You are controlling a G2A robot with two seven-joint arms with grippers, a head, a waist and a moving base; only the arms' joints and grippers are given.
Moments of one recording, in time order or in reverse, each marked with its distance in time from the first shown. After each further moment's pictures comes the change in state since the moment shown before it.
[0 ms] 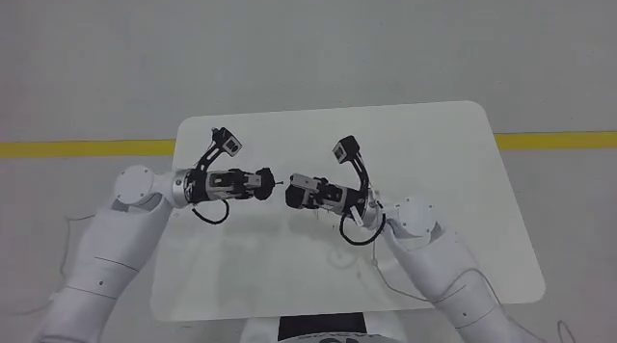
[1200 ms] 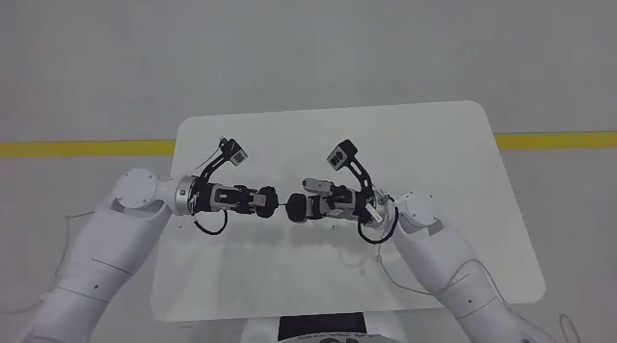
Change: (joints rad) left arm -0.003 0.064 0.073 -0.044 0.062 -0.086 -0.004; right arm 0.041 0.011 -0.003 0.078 0.227 0.037 0.193
